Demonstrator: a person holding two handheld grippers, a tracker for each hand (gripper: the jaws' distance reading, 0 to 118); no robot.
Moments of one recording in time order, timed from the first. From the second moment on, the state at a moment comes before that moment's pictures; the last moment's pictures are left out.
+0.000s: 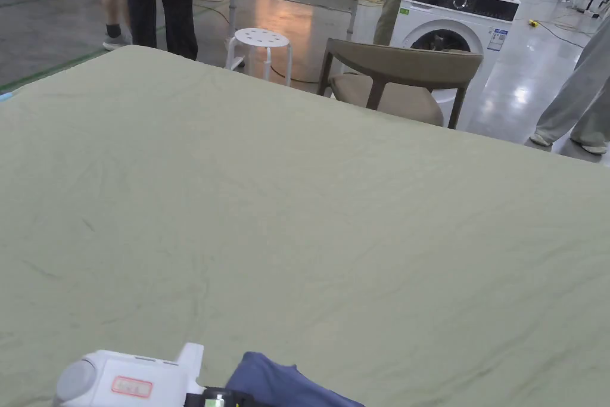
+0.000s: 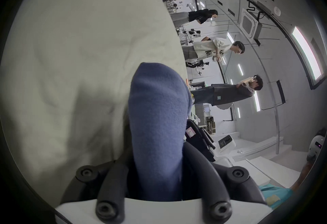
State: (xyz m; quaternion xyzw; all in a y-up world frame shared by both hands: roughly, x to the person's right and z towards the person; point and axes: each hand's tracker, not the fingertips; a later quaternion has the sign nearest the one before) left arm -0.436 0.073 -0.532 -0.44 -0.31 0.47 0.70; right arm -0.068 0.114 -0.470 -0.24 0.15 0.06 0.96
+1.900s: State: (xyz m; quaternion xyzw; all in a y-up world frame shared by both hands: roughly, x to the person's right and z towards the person) left arm -0.497 0.222 -0.535 -0.26 0.07 0.04 0.96; right arm -0.005 0.208 -0.576 -0.14 0.05 0.03 0.99
